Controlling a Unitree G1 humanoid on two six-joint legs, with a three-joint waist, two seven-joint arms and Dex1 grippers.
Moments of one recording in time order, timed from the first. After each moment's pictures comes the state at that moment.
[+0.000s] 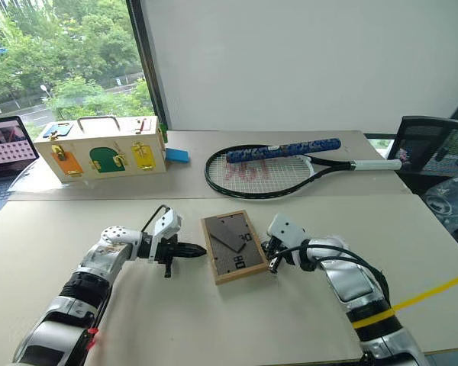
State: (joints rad) left arm -0.63 0.48 -0.14 0.51 -0.14 0.23 -1.28; right arm -0.40 -0.59 0.23 -0.14 0.03 0.60 0.87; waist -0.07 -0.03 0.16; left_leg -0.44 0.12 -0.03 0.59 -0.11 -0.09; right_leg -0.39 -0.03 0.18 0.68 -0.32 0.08
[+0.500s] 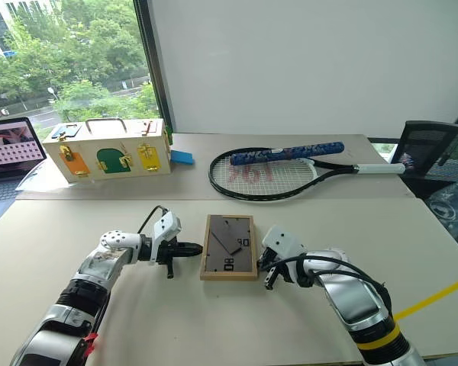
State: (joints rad) left arm -0.58 0.46 -0.15 0.44 -0.14 0.25 -1.16; right arm -0.34 -0.58 0.25 -0.34 0.07 0.85 0.84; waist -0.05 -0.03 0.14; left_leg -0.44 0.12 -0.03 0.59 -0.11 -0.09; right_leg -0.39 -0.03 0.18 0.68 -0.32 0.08
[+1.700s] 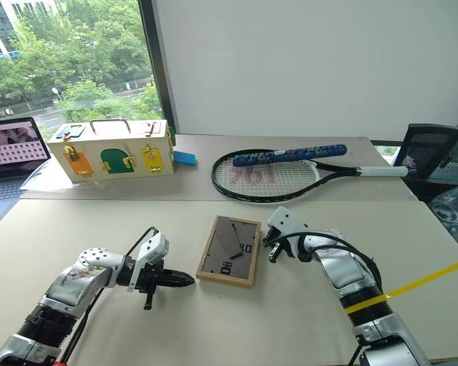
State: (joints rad) left arm -0.37 0.64 -0.19 0.07 -0.28 0.51 -1.28; right arm -0.53 -0.54 0.24 0.10 0.01 0.54 0.79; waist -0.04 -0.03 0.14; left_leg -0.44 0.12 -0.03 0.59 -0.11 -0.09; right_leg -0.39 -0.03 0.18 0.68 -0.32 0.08
